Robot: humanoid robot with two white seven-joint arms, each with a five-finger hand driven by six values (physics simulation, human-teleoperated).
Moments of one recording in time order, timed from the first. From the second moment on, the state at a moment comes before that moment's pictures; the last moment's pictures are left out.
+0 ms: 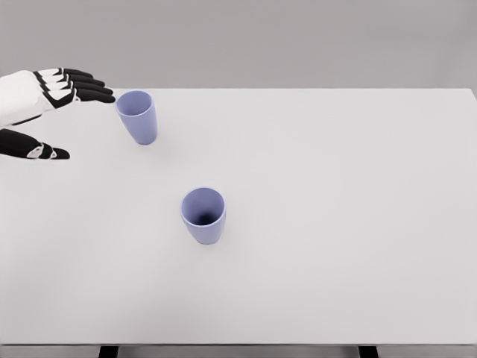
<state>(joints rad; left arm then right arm) -0.40 1.14 -0.29 -1.77 0.09 -0.61 -0.43 0.02 0.00 0.17 0.09 -0.03 -0.21 -0.35</state>
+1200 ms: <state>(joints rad) -0.79 1.17 -0.53 -1.76 -0.08 -0.61 -0.61 0.02 0.00 0.17 0.09 -0.03 -0.21 -0.35</state>
